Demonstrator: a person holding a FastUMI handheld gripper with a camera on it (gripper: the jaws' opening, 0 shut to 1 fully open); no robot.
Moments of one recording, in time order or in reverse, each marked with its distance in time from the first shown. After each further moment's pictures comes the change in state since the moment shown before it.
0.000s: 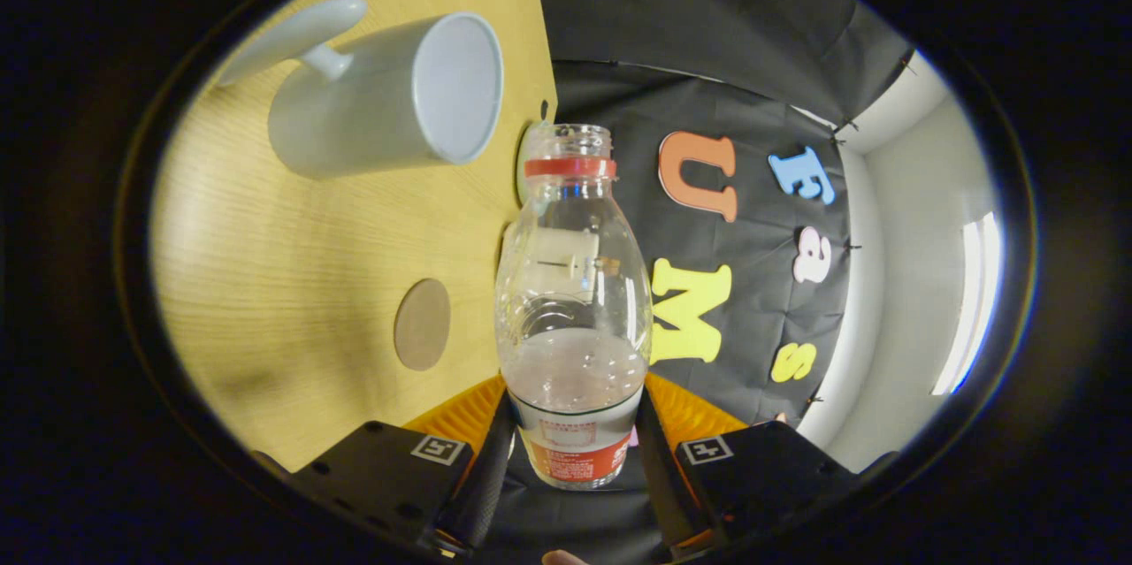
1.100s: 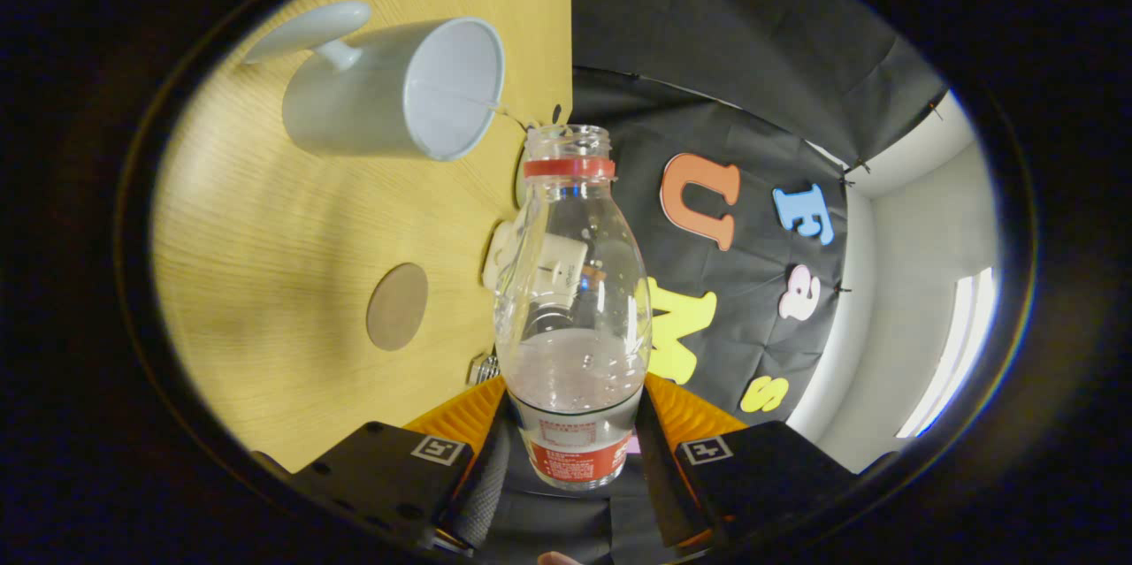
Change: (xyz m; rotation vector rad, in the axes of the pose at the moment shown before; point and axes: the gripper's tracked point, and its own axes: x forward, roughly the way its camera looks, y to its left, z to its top) arm -0.001 -0.018 0.007 -0.142 -0.030 -0.025
